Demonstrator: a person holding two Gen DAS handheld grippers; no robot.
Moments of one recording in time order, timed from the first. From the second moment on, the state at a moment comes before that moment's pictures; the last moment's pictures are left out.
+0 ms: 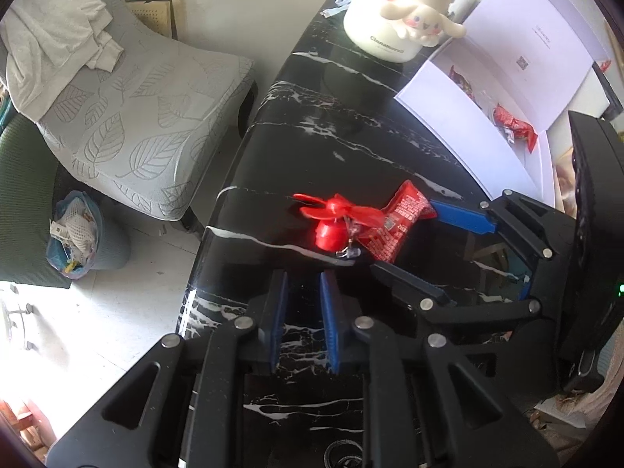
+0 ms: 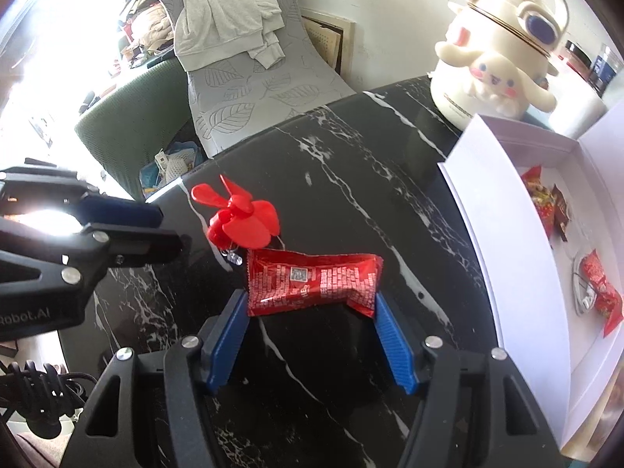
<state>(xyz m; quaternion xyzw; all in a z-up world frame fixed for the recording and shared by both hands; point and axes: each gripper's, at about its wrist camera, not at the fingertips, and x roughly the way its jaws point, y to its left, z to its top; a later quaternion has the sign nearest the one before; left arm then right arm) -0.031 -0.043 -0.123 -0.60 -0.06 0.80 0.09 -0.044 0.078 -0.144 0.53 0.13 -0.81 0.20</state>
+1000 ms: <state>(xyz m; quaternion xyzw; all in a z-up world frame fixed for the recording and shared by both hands) -0.055 -0.010 -0.135 -0.55 -0.03 0.82 0.15 -0.033 0.109 -0.140 0.52 0.10 -0.83 0.17</state>
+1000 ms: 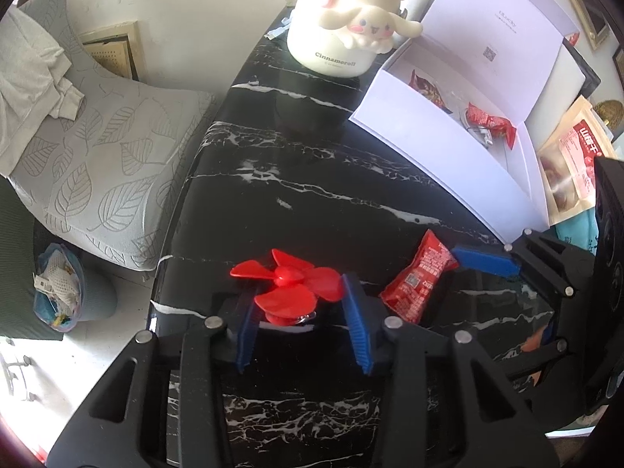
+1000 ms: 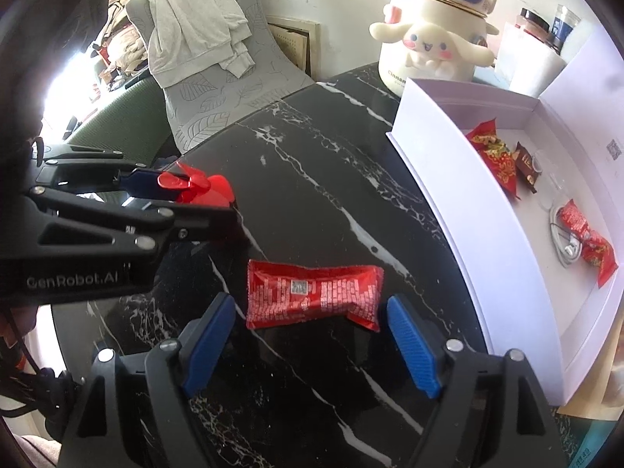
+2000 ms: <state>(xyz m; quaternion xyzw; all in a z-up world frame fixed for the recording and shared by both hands) -0.034 -0.015 -0.123 -0.55 -0.03 0.82 0.14 -0.018 0.113 -0.131 0.53 0.06 -0.84 0.14</state>
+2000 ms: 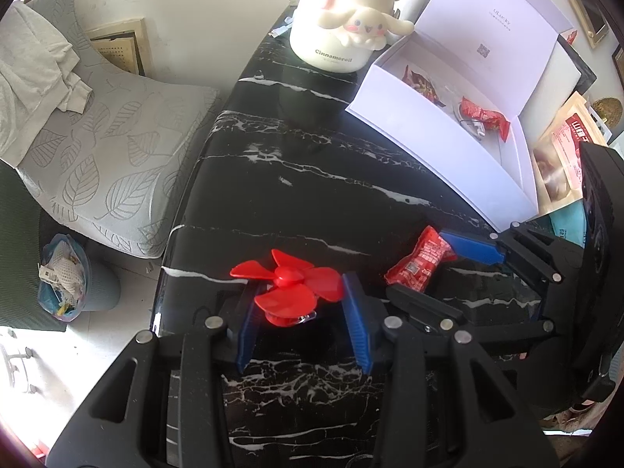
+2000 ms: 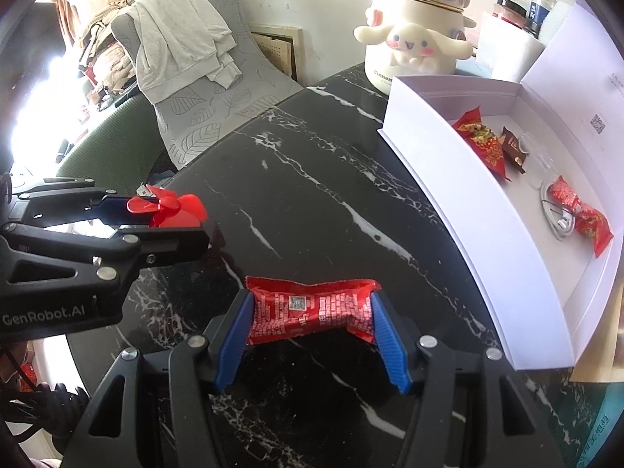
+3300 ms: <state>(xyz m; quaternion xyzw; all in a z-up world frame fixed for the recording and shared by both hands) -0.011 0.062 -0.031 -0.54 0.08 0.80 0.25 0.061 0.174 -0.022 0.49 0.00 -0.87 0.00</state>
